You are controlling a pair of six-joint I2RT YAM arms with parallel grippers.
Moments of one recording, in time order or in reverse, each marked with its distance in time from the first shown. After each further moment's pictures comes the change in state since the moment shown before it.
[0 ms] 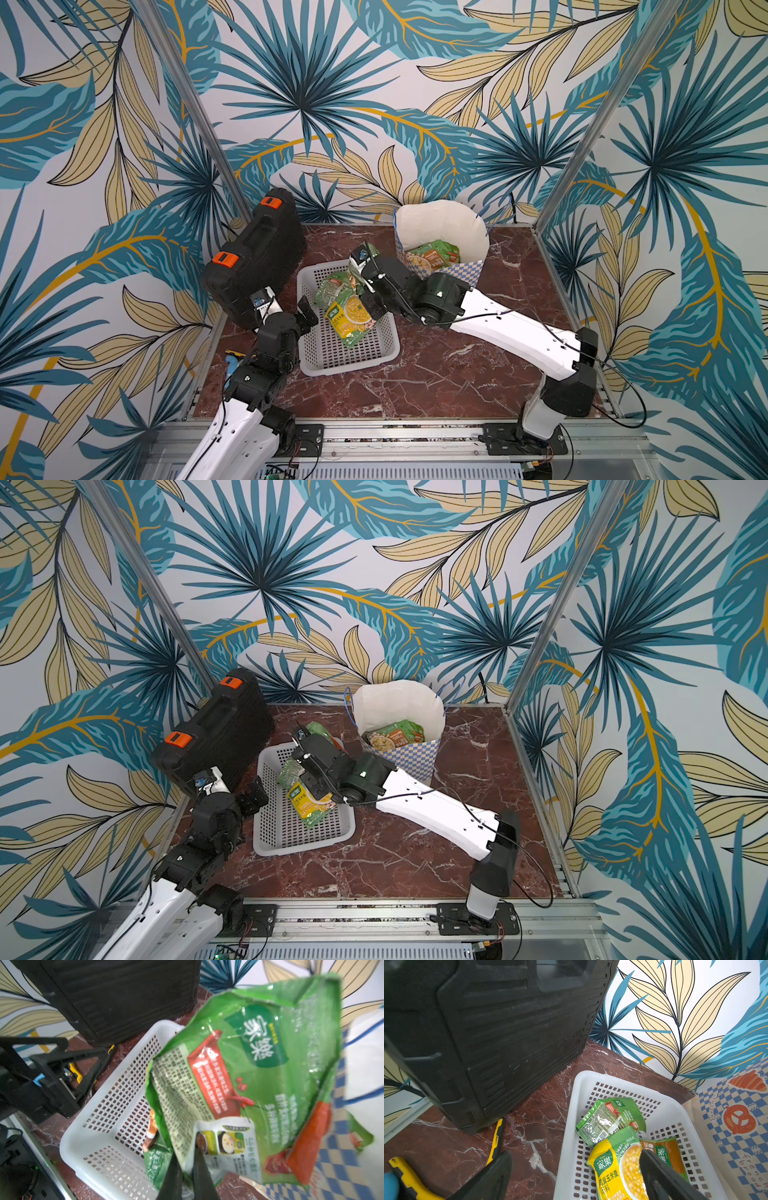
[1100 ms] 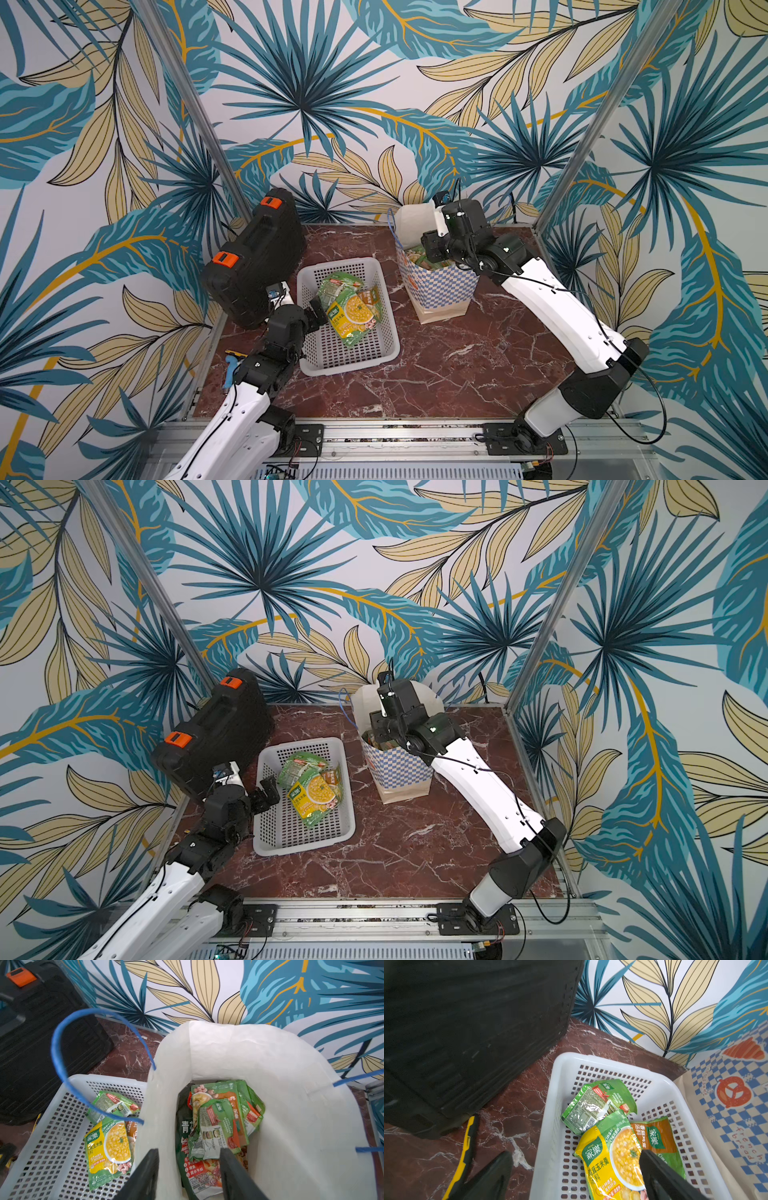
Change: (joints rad) left arm 0.000 0.154 -0.003 0.084 0.137 0.039; right arm -0.444 -0.122 -0.051 0.005 -0.171 0.019
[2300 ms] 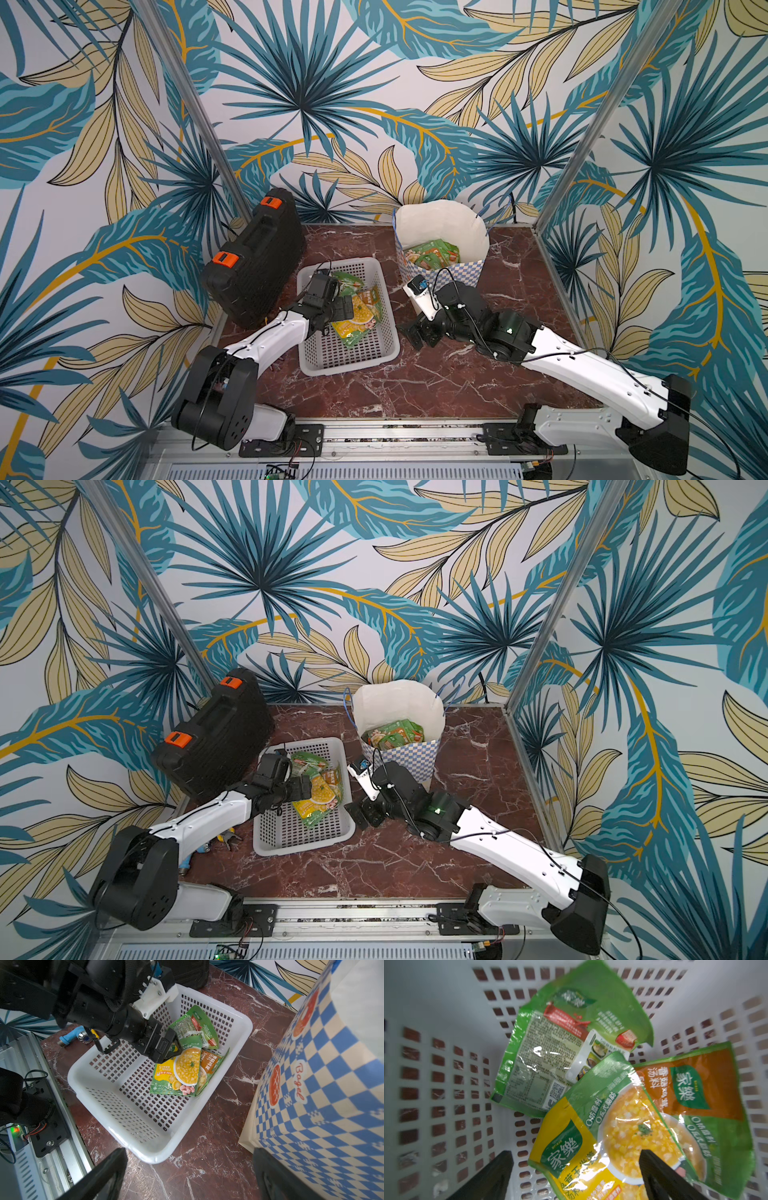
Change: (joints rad) left arm 0.000 0.711 0.270 -0.021 0.252 0.104; right arm 0.302 -0.383 -0.694 0.299 -0.140 -0.115
